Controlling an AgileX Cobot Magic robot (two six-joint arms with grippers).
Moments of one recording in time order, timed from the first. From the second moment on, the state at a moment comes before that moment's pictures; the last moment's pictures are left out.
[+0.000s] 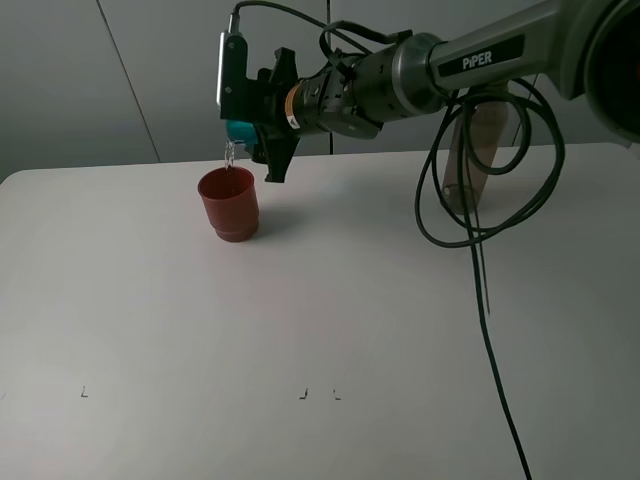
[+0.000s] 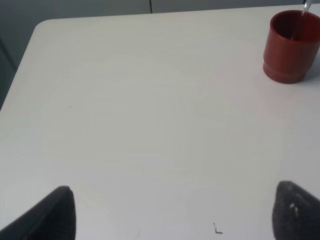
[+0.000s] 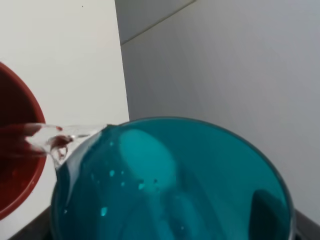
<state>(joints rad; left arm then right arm) 0.01 0.00 -0.51 0.02 1.09 0.00 0.64 2.27 -1.64 -0.82 -0.06 -0.25</state>
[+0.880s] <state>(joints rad) 0.01 0.00 -0.51 0.02 1.09 0.00 0.64 2.27 -1.64 -0.82 -0.06 -0.44</state>
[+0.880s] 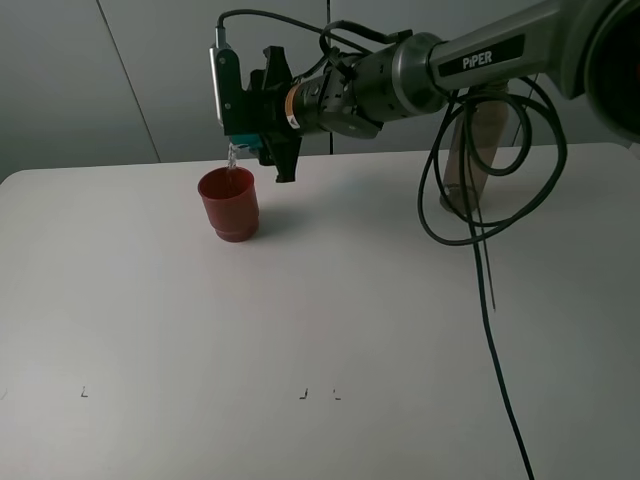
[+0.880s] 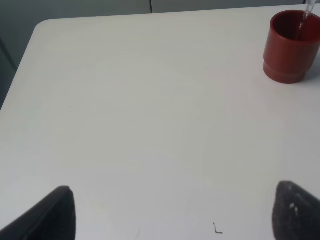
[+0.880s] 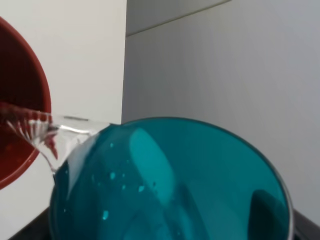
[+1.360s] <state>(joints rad) 0.01 0.00 -0.51 0.02 1.09 0.00 0.64 2.27 -1.64 -0.82 -0.06 -0.53</state>
